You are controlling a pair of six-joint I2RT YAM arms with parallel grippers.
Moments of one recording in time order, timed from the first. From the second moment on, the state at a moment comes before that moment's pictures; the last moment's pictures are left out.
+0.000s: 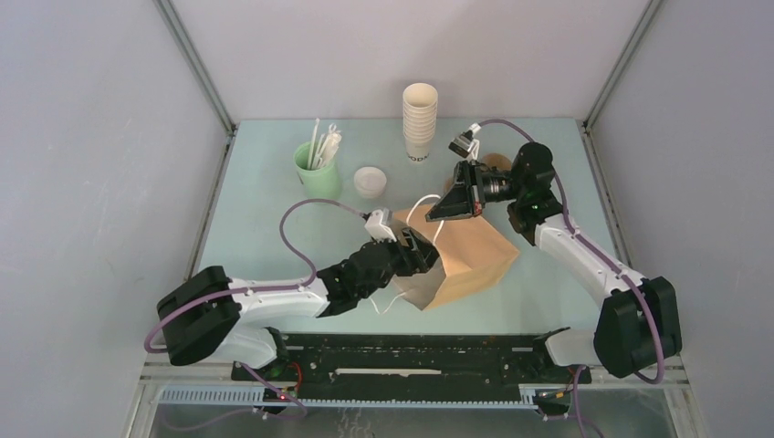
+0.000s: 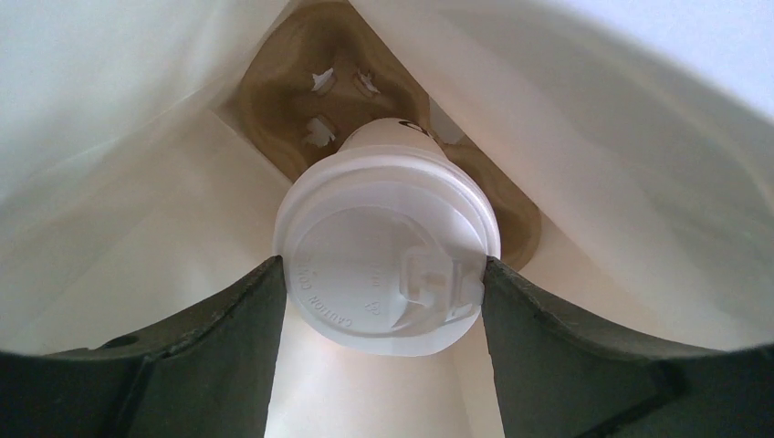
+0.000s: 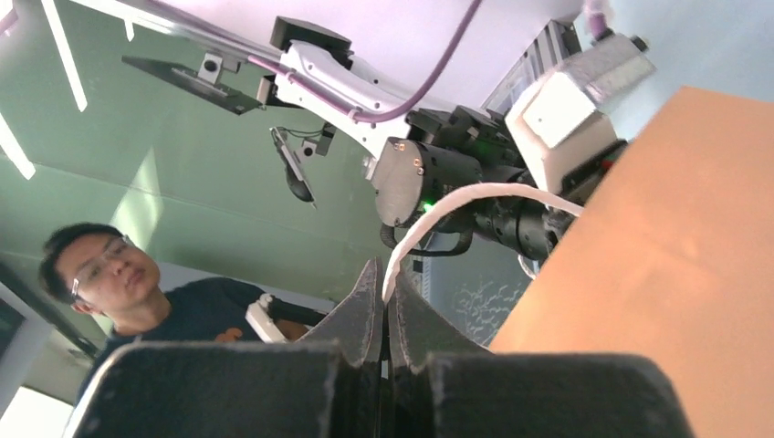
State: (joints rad) left arm -1.06 1.36 0.59 0.51 -0.33 -0.93; right arm 0.35 1.34 0.98 0.55 -1.35 1.30
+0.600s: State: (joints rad) left arm -1.08 1.38 0.62 0.51 -0.27 -0.89; right arm 0.17 1.20 0.96 -0.12 -1.31 0.81
